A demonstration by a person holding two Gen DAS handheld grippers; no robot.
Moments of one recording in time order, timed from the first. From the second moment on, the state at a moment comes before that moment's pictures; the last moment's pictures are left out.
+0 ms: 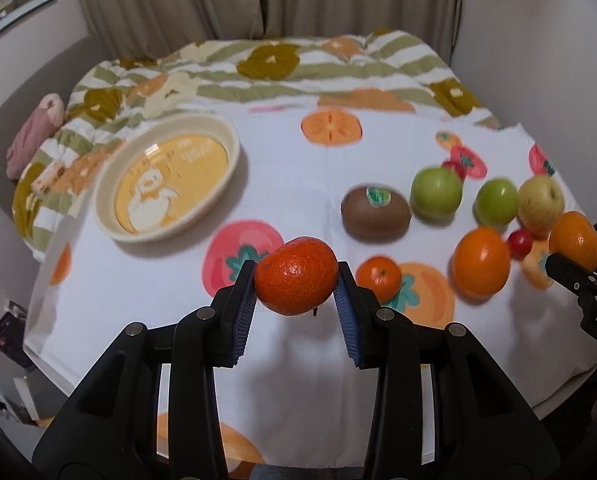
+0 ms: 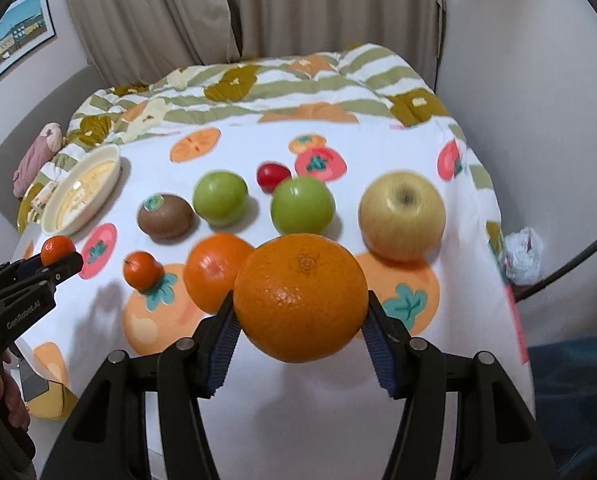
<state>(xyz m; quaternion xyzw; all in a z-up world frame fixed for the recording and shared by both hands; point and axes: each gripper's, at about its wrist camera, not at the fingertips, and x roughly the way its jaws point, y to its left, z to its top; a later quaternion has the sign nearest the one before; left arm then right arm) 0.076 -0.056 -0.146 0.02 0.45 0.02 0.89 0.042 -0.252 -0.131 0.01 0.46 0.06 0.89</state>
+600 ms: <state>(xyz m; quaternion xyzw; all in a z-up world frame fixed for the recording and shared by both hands) 0.124 0.044 -0.087 0.01 0.40 0.02 0.92 0.090 -0.148 -0.056 -0.01 0.39 0.11 0.92</state>
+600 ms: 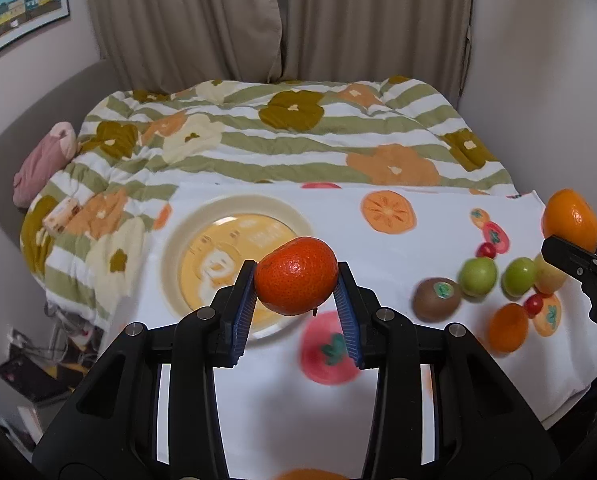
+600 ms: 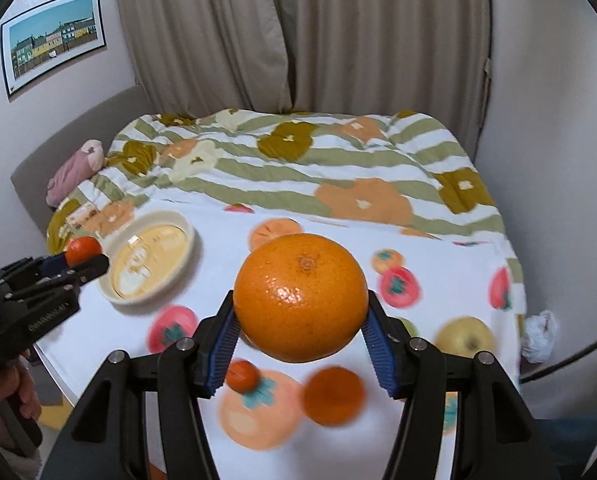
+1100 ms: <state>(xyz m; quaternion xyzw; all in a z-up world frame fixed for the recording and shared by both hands) 0.215 0.153 -0.137 0.04 0.45 -0.04 0.89 0.151 -0.011 -0.080 0.00 0.40 0.10 0.91</state>
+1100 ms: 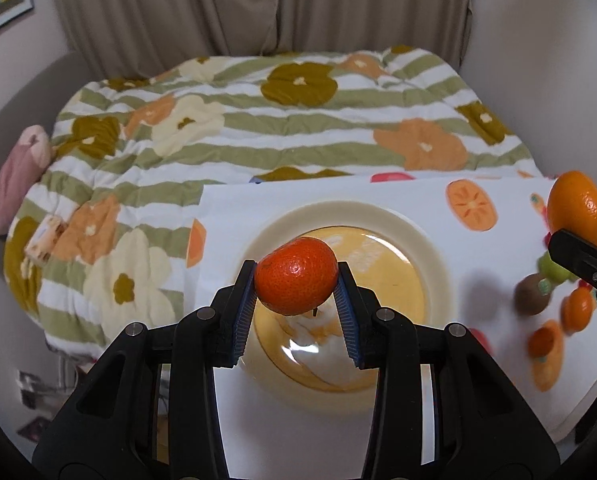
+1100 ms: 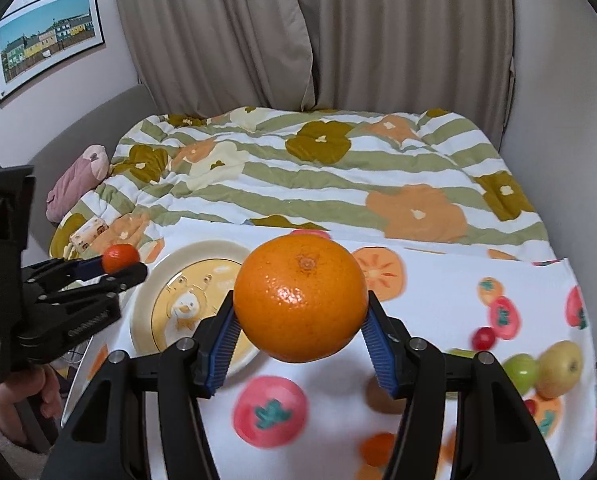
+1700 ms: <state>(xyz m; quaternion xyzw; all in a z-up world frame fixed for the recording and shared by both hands) 0.278 0.140 -0.201 0.13 0.48 -0.15 0.85 0.199 0.037 -0.135 0.03 0.46 0.04 0.89</state>
